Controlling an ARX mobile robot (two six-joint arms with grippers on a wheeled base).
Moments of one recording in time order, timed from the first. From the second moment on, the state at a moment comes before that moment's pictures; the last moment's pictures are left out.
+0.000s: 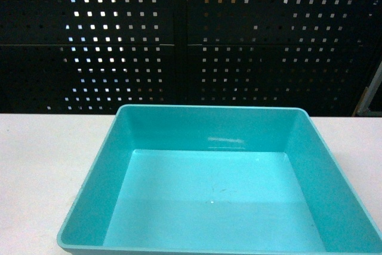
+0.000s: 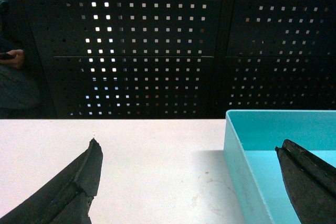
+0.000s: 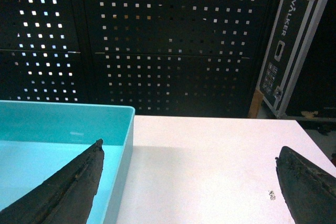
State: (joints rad) left arm 0.00 0.01 0.02 0.00 0.00 -0.01; right arm 0.00 0.00 0.01 0.00 0.00 -0.01
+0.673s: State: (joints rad) left arm 0.00 0.01 0.02 0.00 0.00 -0.01; right arm 0.00 0.00 0.01 0.00 0.00 -0.01
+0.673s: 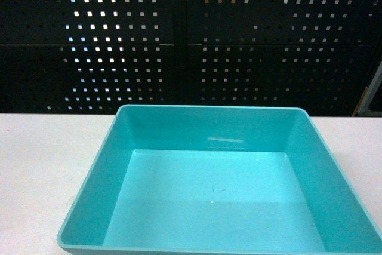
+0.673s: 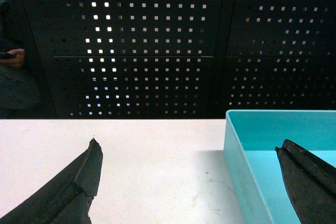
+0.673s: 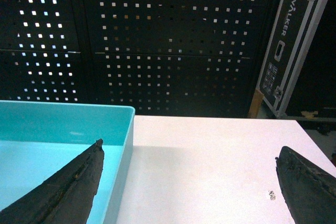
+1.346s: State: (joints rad) left arm -0.17 0.97 0.29 0.69 -0.14 0.08; right arm 0.00 0.93 0.23 0.68 -0.14 -0.04
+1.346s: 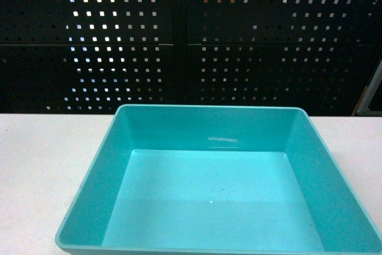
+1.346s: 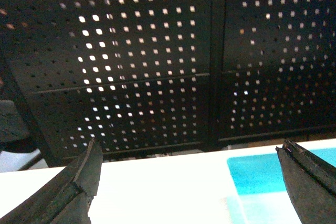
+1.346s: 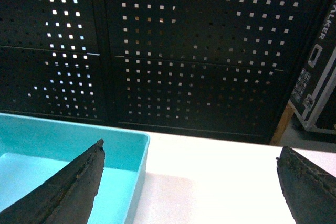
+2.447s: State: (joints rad) left arm -0.30 1.58 0.73 0.25 -0.22 -0.09; right arm 0.19 1.60 0.58 0.46 -0.05 -0.26
